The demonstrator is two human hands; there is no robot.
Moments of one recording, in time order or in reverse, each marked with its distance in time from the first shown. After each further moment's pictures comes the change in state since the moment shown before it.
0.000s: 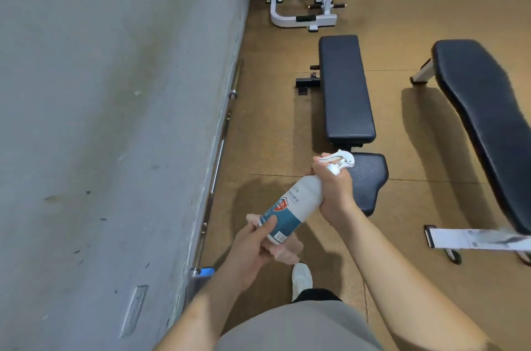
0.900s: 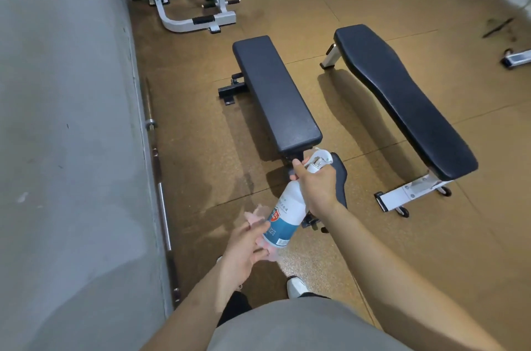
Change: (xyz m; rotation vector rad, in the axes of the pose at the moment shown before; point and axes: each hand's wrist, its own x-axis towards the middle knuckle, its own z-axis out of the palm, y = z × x) left_hand 0.195 0.143 -0.015 0.273 -0.166 -0.271; right_hand 0.133 -0.054 0.088 -0.150 0.566 -0.168
